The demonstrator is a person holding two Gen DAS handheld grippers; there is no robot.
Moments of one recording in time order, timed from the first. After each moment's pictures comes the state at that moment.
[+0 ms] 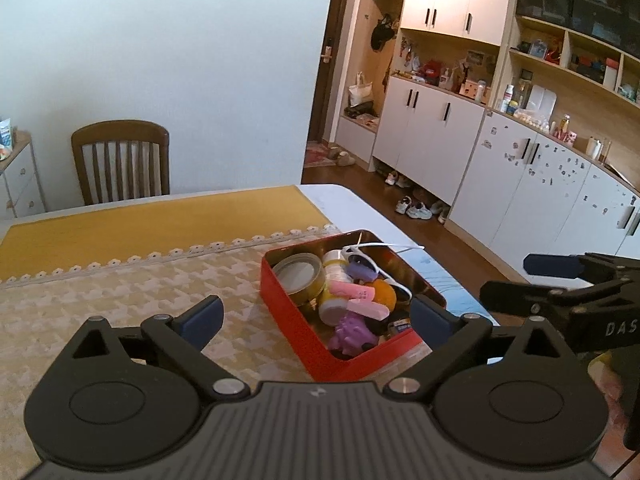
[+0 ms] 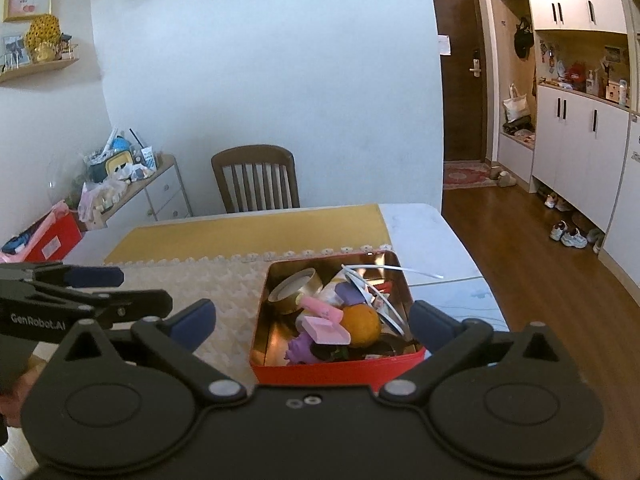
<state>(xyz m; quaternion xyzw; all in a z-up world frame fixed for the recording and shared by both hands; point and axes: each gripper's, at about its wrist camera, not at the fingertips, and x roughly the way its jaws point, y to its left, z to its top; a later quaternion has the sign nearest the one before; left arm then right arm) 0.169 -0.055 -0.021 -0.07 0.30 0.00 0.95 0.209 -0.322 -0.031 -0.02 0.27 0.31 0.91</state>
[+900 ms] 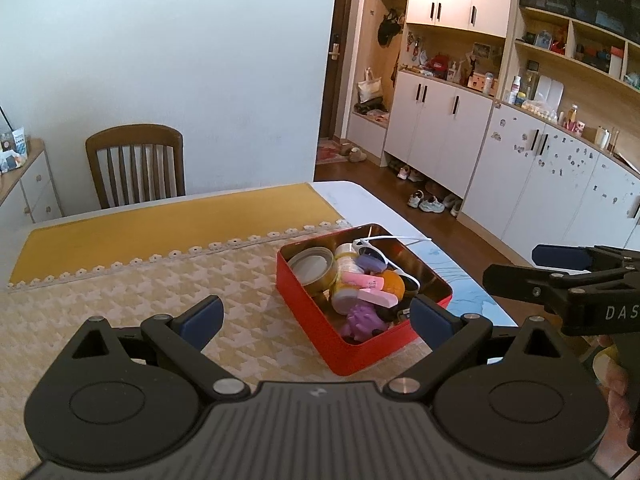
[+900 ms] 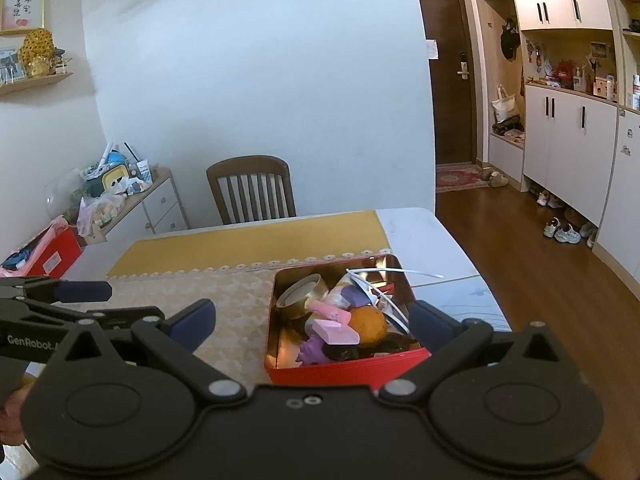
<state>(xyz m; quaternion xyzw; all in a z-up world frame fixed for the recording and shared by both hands) 0.150 -0.057 -0.012 -0.05 0.30 0.02 0.95 0.195 -0.321 -0.025 0.00 0.27 0.30 0.92</state>
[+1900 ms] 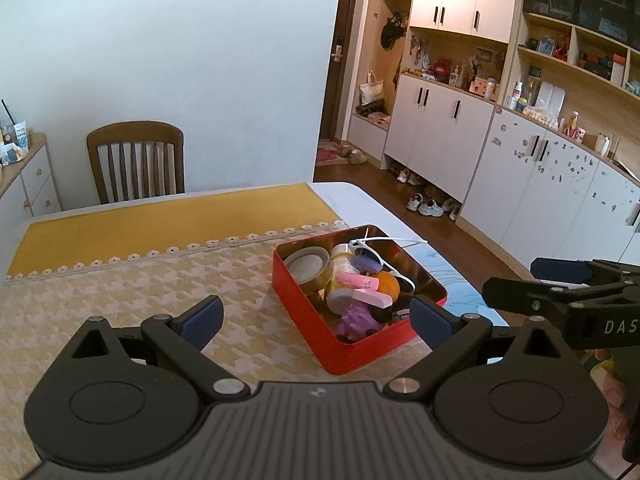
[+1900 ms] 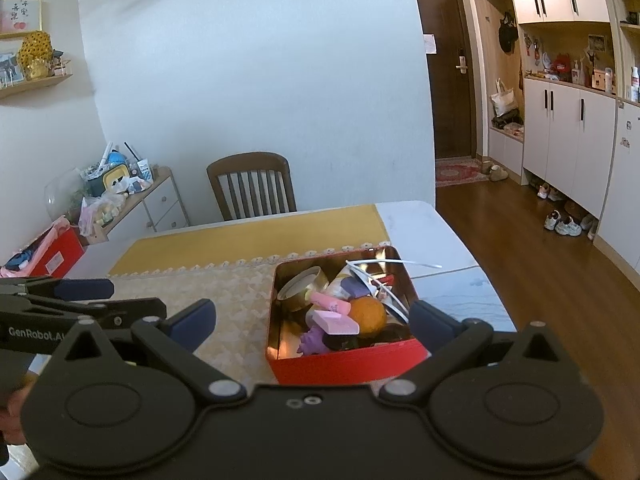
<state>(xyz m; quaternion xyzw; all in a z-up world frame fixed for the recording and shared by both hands) 0.147 -0.058 -0.012 -0.07 0.30 0.01 0.95 0.191 -0.323 -0.025 0.00 0.28 0.30 0.91</state>
